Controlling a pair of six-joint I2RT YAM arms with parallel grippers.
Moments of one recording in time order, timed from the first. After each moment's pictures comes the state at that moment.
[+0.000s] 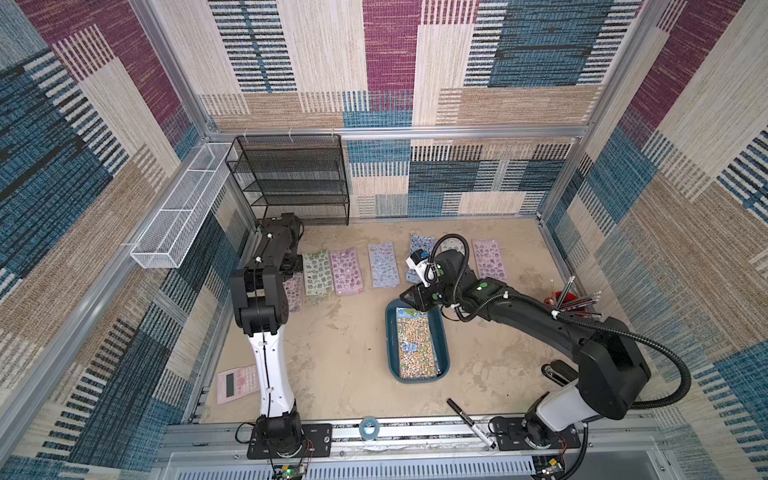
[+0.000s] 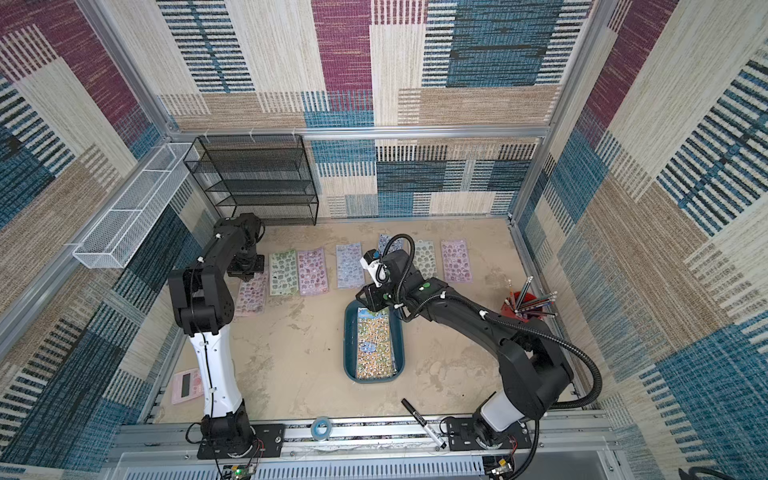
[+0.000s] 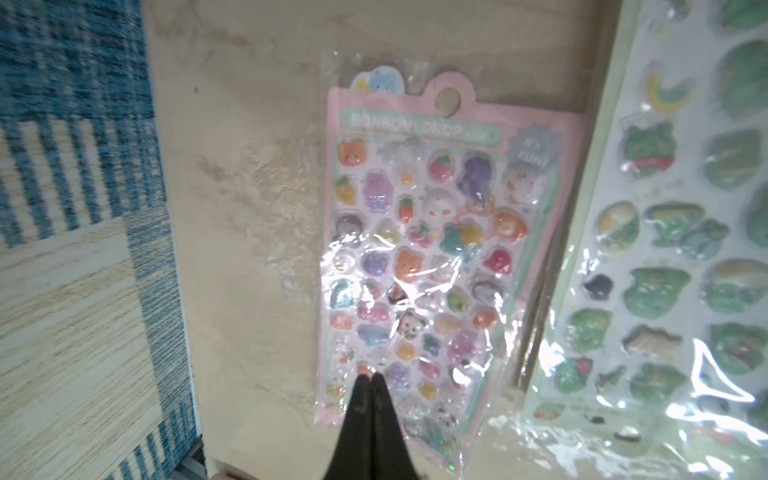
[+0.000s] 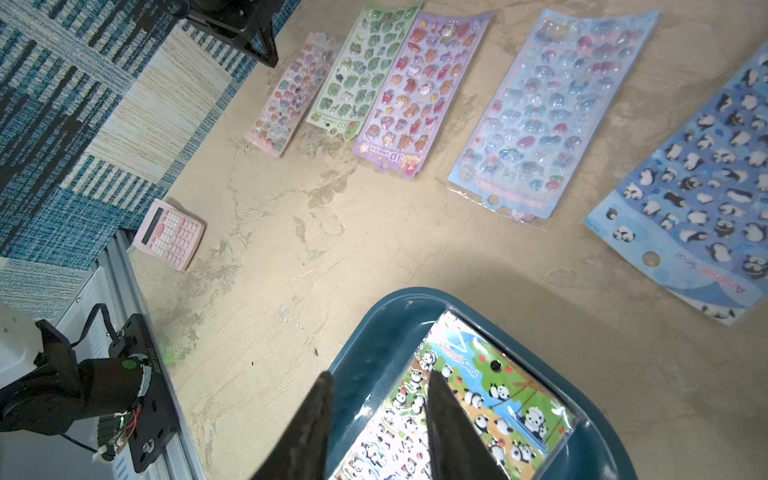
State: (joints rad) left arm 0.07 2.28 2.01 -1.26 -0.31 -0.13; right arm 0.65 1.54 1.09 -0.27 -0.35 0.24
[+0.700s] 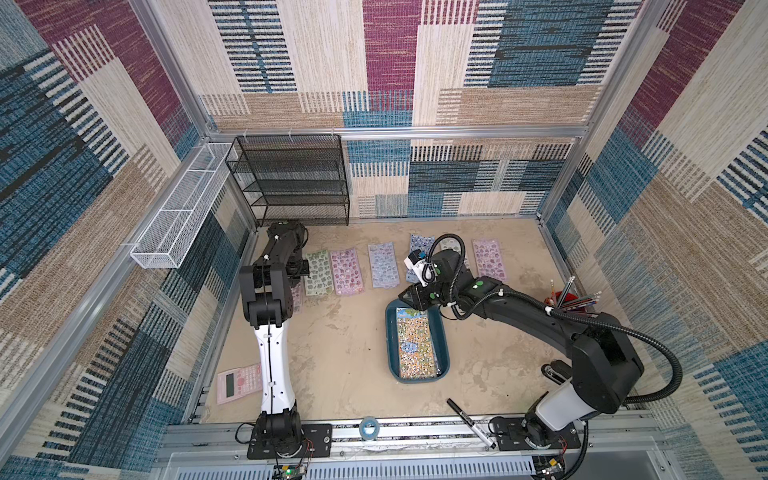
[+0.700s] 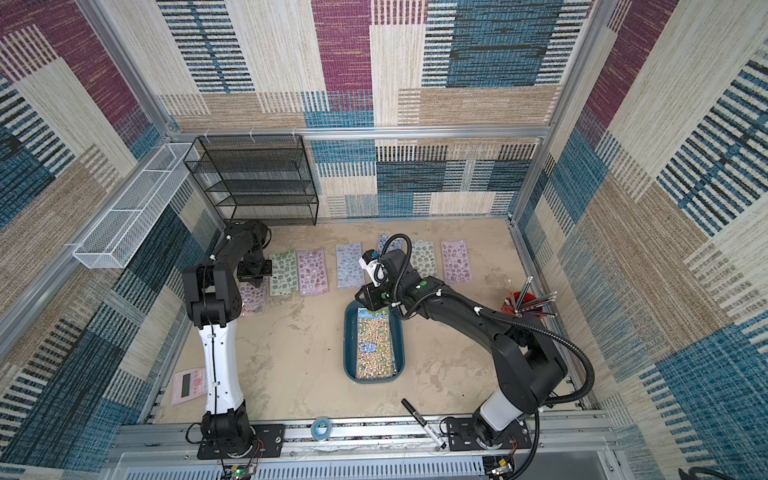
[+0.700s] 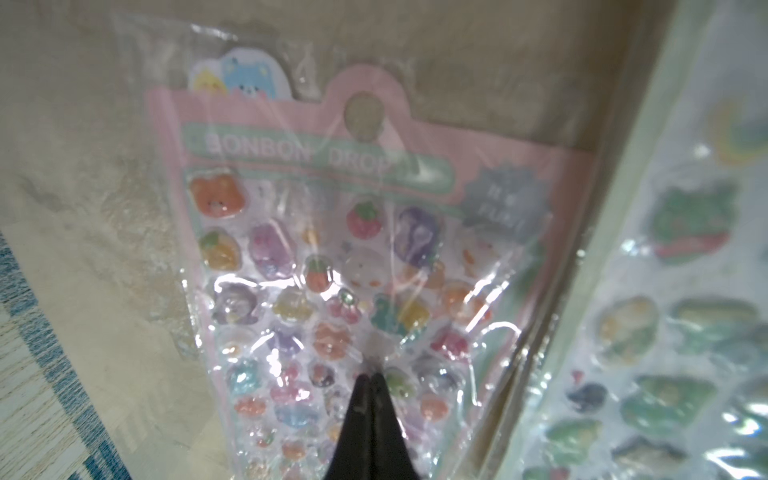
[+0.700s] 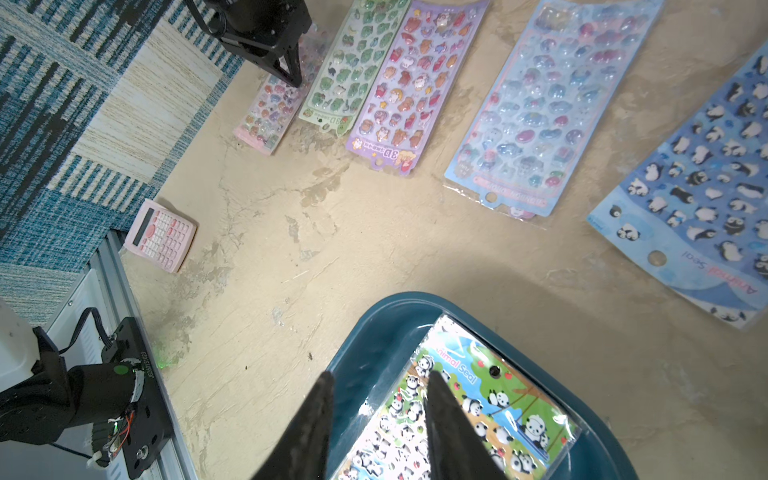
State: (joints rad) left arm 0.07 2.43 2.11 -1.28 -0.24 -0.17; right arm 0.65 1.58 1.11 -0.27 -0.35 0.25
